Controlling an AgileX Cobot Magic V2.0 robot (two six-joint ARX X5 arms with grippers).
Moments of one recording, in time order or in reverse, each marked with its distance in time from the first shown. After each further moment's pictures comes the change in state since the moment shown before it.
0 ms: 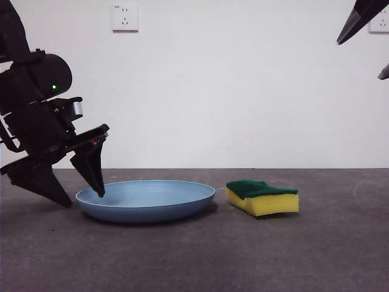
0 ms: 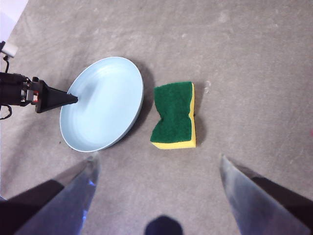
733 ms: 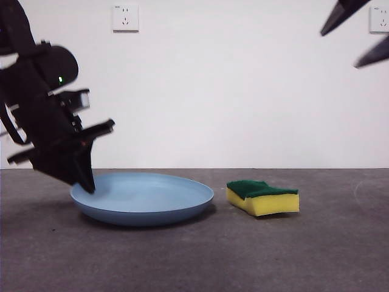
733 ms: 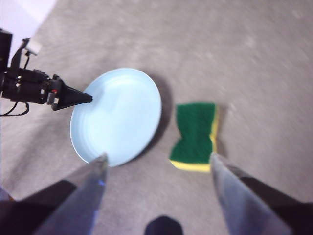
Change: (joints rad) left arm -0.023 -0.057 0.002 -0.003 -0.067 0.036; right arm 0.109 0.008 0.002 0.121 0.005 -0.005
